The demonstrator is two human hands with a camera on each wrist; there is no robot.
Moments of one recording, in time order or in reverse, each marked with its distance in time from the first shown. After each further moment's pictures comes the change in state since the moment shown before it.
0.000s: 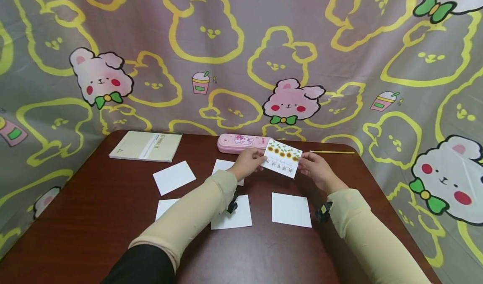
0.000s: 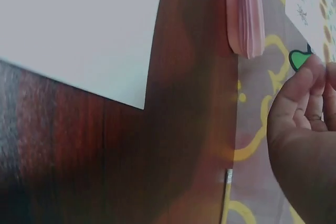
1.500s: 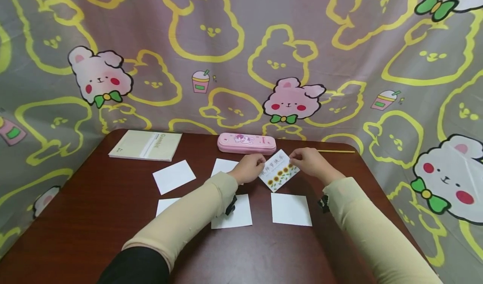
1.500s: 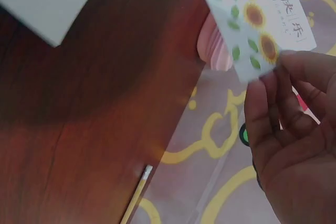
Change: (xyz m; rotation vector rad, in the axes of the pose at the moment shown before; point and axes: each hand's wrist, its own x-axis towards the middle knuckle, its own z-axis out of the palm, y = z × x) left_hand -0.010 0.000 0.001 0.491 -0.054 0.170; right_hand 0.002 -0.045 0.019 -0.935 -0.114 -0.318
